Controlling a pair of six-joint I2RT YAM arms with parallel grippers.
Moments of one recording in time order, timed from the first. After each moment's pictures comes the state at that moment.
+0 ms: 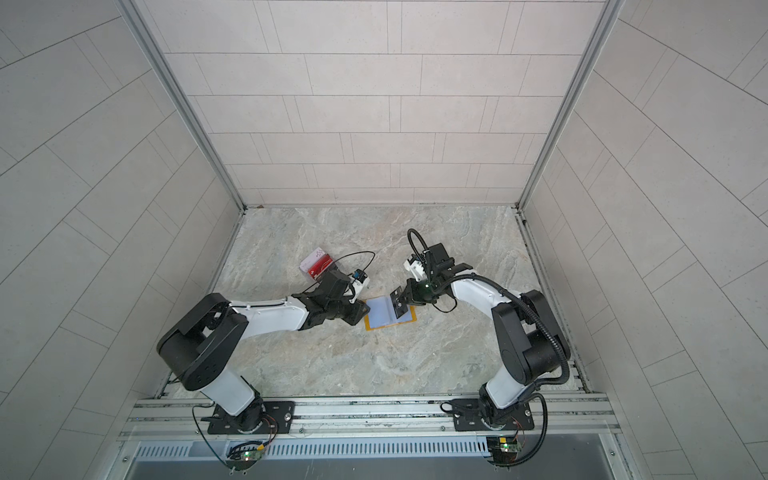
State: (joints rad) left arm -0.66 1.63 0.73 0.03 0.20 -0.16; right arm 0.34 1.59 0.95 -0.44 -0.64 0.33
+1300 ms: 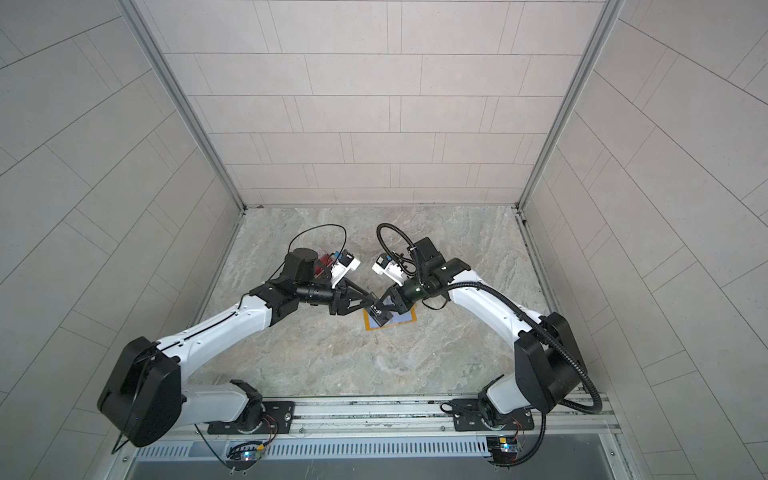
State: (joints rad) left arm -0.52 1.31 0.80 -0.08 0.91 -0.16; right arm 0.51 1.46 1.09 -0.64 -0.87 -0.07
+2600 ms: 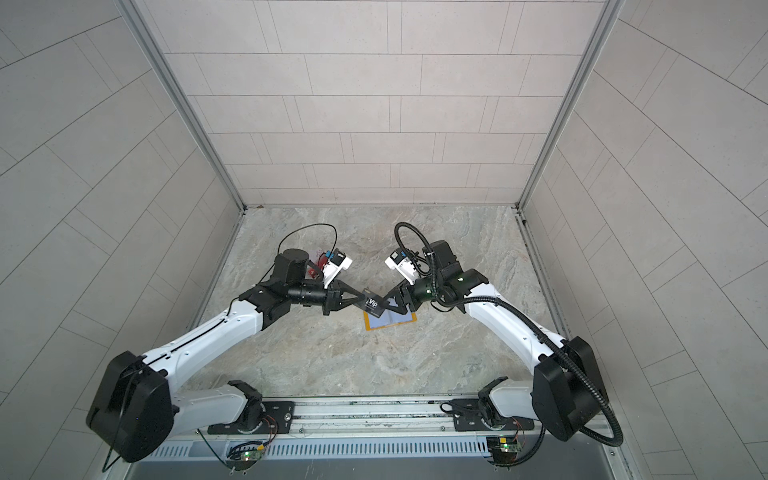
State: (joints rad) left arm -0.47 1.23 0.76 -0.06 0.88 -0.20; right arm 0.45 1.28 0.92 -0.41 -0.80 0.10
